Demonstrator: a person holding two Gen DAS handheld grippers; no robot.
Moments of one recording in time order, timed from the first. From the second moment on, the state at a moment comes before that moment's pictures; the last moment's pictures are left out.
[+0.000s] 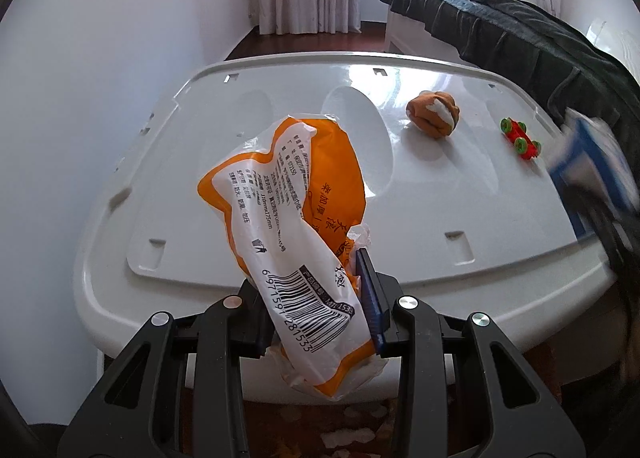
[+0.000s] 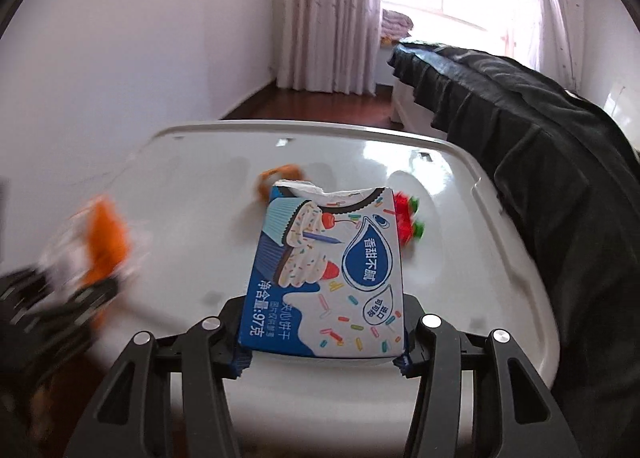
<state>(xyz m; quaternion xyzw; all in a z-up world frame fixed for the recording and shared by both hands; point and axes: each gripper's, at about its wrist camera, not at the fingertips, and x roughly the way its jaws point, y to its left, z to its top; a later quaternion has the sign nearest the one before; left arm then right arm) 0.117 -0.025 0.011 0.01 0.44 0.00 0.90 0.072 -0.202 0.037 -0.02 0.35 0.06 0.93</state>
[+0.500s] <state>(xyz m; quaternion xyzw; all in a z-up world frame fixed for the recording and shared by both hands) 0.003 -0.027 -0.011 -0.01 0.52 -0.05 0.85 -0.040 -0.173 -0.006 0.05 0.42 0.14 0.89</state>
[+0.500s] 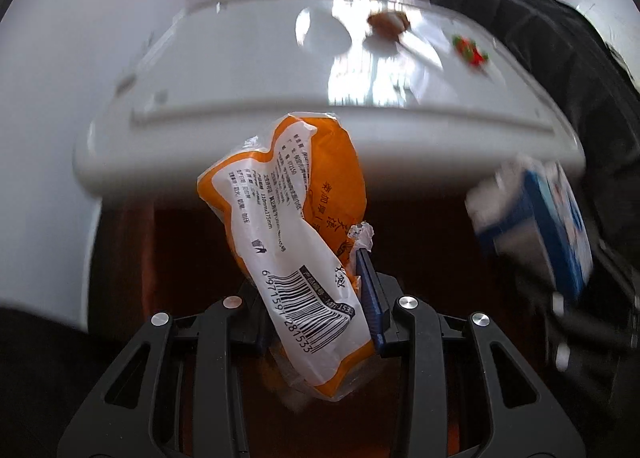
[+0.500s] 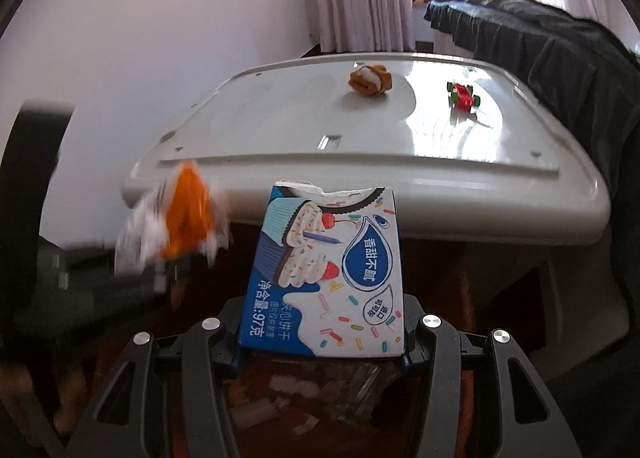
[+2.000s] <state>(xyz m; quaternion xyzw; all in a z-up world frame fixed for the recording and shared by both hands) -0.014 -0.016 -0.084 0.04 0.63 0.01 0.78 -0.042 -0.196 -0.025 0.13 0.49 0.10 0.85</state>
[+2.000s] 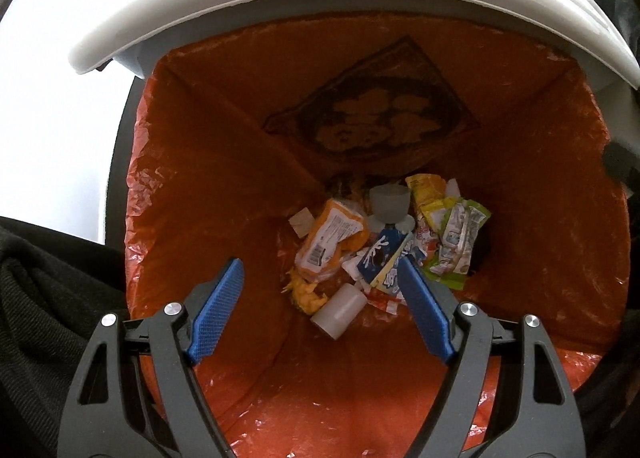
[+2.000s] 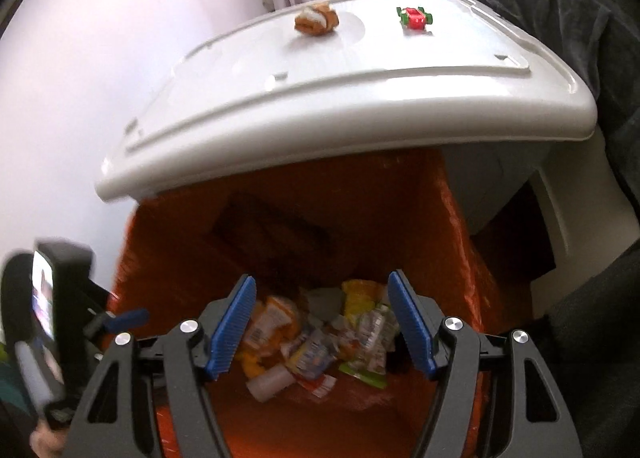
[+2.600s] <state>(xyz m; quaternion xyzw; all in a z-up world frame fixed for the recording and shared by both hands) -0.007 -0.029 -0.071 0.03 0.60 -0.03 0.80 0.189 -0.282 0.022 0.07 0.38 0.02 0.92</state>
